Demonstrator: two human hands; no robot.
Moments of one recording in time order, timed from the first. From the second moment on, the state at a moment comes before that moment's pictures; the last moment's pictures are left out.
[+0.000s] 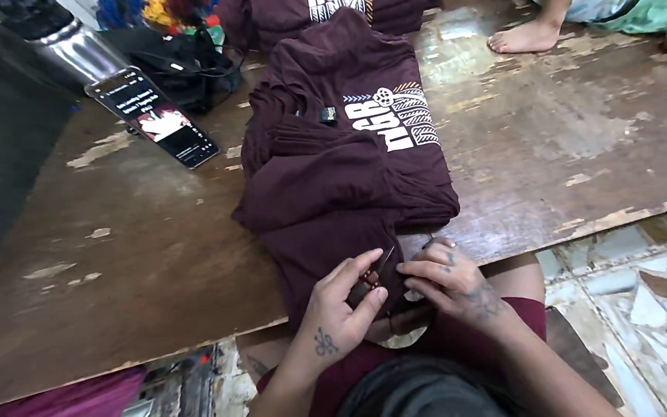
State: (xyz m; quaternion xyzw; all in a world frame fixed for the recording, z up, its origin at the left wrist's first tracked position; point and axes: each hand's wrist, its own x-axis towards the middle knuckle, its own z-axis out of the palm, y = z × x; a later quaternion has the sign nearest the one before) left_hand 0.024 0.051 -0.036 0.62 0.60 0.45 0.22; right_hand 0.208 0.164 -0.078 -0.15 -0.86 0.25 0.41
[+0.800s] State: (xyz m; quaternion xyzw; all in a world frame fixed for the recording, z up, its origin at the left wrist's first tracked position) left_hand 0.020 0.039 -0.029 0.77 0.57 0.29 0.07; right_hand 0.219 0.146 -0.084 -0.13 -0.83 0.26 0.47
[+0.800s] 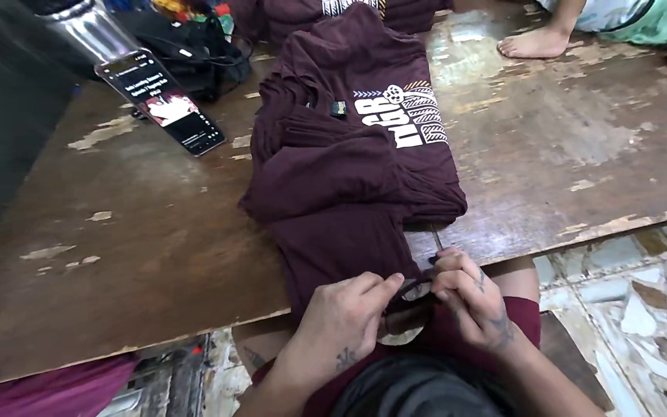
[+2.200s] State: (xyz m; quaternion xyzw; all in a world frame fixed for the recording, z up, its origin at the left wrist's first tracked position) left_hand 0.014 0.083 -0.026 0.53 0.55 0.55 0.35; right_hand 0.245 0.172 -0.052 -0.17 -0.88 0.28 0.35
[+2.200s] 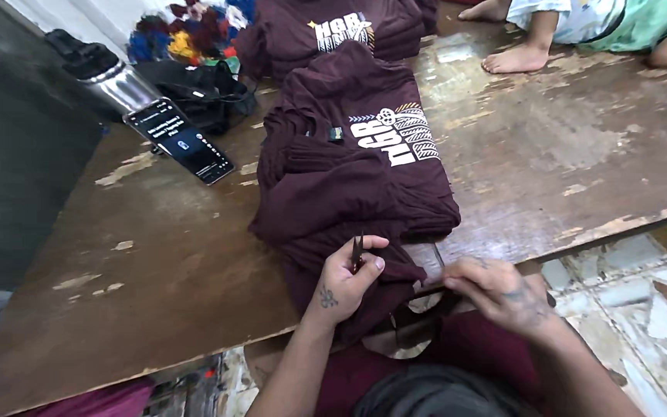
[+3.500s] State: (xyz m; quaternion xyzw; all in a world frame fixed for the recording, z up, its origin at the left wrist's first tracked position) left_hand 0.009 0.058 0.001 0.76 0.59 0.26 0.03; right_hand 0.249 0.149 -0.047 -0.17 -0.91 0.14 0.36
